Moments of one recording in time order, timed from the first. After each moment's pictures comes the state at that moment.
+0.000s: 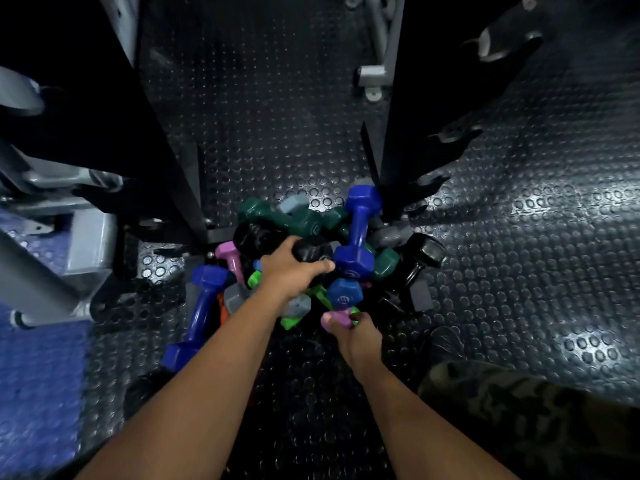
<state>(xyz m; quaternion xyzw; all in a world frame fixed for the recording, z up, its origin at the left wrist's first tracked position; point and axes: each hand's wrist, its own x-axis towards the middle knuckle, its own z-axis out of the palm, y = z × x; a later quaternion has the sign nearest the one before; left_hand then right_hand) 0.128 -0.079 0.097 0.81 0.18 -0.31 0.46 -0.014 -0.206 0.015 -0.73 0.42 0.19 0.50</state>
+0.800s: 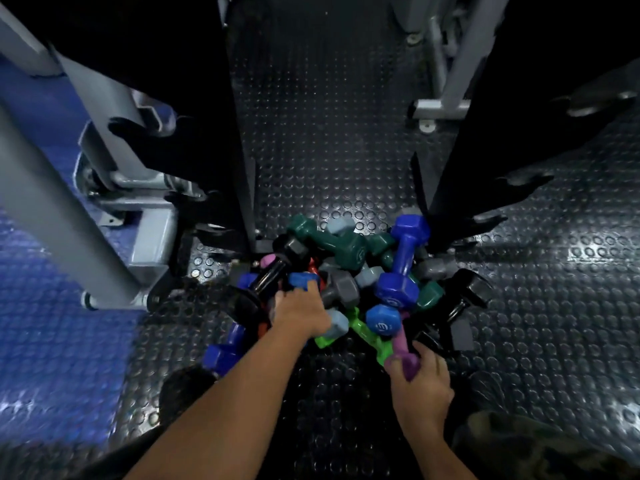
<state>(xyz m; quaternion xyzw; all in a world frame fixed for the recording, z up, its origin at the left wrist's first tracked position) 0.120 -0.028 0.052 0.93 -0.03 -0.38 0.03 -0.046 -0.217 0.034 -0.86 0.38 0.07 0.32</state>
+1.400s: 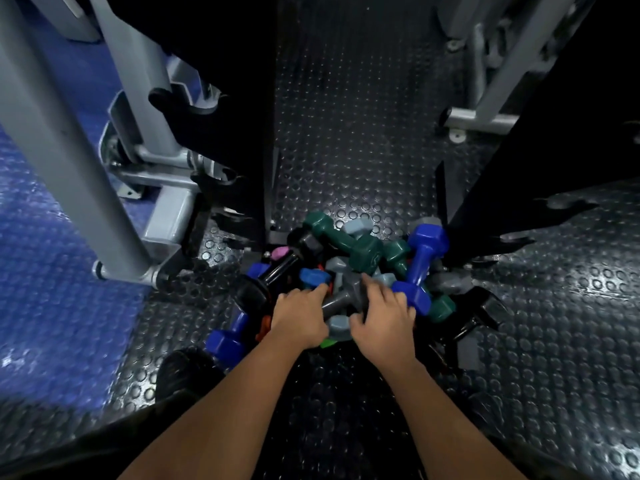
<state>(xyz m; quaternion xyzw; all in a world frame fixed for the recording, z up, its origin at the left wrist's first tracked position) 0.095 -0.007 0.060 0.95 -0.04 -0.31 0.10 0.070 -0.180 0.060 -0.97 0.05 0.13 0.21</state>
